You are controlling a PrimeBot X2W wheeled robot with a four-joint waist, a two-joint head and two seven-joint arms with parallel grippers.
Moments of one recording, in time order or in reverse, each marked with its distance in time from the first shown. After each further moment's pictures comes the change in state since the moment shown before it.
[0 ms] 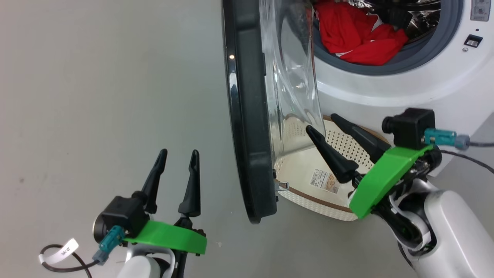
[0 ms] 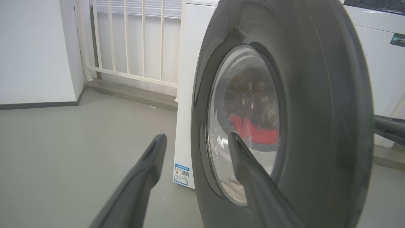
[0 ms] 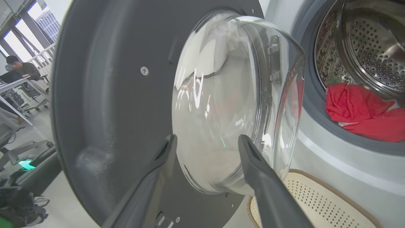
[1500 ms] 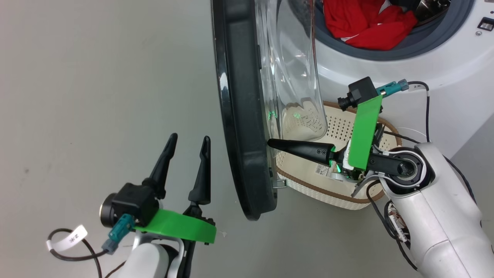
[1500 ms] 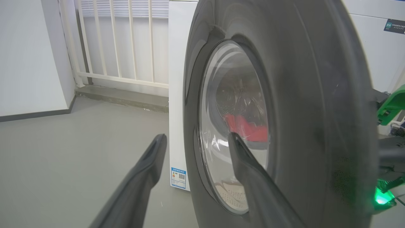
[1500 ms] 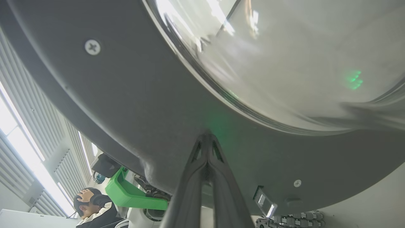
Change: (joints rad) left arm -0.063 -0.001 -0.043 -0.004 0.020 0.007 0.000; right arm -0.260 0.085 0.004 0.404 0.855 0.000 0.566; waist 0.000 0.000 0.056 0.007
